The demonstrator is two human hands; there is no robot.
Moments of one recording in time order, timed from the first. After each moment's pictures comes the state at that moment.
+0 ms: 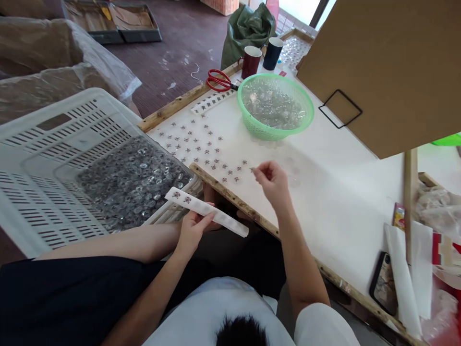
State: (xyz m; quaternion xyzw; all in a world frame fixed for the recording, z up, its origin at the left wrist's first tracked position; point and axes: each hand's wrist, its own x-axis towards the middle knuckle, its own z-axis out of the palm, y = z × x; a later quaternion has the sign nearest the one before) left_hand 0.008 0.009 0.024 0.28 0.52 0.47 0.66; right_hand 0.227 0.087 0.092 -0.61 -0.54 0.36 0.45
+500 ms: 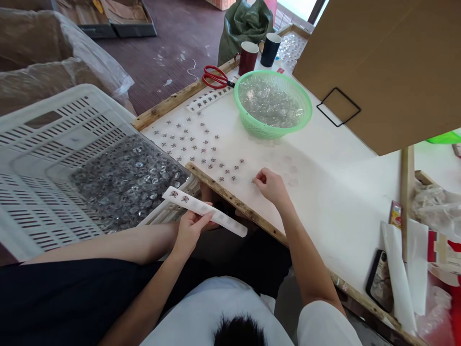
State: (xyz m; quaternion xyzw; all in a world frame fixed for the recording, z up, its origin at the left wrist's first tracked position) left_hand 0.010 0.009 0.017 0.28 0.52 0.45 0.67; right_hand 0.264 0.101 0.061 -0.71 -0.62 0.27 0.19
